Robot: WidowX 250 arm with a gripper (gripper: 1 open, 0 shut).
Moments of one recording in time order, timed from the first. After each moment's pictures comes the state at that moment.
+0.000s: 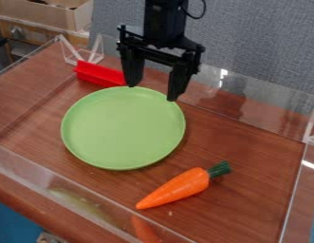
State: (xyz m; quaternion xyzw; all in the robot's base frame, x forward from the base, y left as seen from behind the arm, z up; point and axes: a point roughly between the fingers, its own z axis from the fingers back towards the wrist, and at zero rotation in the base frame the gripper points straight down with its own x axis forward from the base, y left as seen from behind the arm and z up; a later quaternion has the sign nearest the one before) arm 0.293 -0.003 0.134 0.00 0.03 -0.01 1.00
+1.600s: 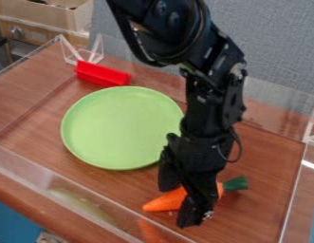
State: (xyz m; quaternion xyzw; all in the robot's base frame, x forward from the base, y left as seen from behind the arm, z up) arm 0.223 -0.079 0.040 0.00 0.07 -0.36 0.93
